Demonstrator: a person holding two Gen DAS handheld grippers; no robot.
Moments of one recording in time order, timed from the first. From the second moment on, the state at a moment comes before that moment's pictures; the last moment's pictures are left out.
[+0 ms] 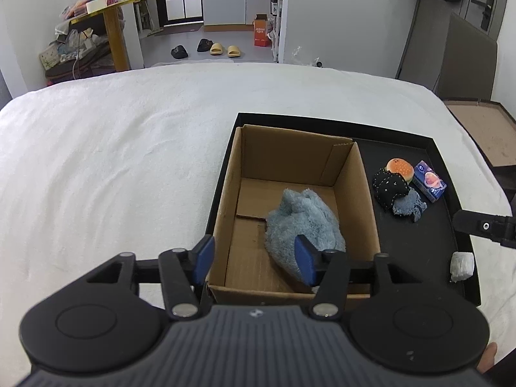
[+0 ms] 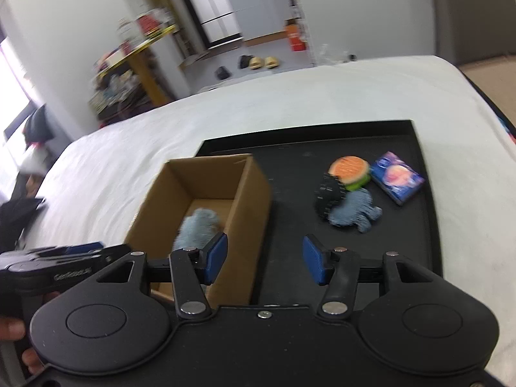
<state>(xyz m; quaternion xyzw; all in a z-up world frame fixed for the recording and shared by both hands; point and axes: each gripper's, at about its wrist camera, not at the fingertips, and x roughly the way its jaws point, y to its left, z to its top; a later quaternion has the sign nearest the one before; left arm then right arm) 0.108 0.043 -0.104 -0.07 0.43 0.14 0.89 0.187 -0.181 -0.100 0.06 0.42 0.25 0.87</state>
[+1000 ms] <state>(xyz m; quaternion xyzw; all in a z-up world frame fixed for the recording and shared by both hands) 0.137 0.043 -0.124 0.00 0.45 0.16 0.88 0.192 -0.244 -0.174 0.14 0.43 0.01 0.89</state>
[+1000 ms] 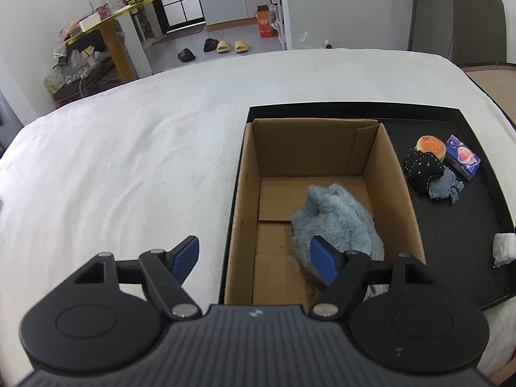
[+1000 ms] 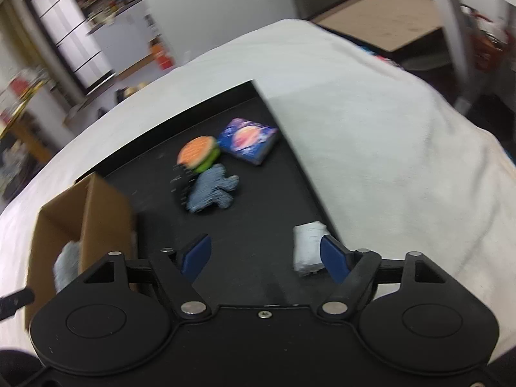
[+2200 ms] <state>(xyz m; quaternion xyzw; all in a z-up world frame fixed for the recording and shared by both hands) 0.151 0.025 -0.131 0.04 0.47 0.19 0.86 0.208 -0.255 -0.218 0.18 0.43 -0.03 0.88</state>
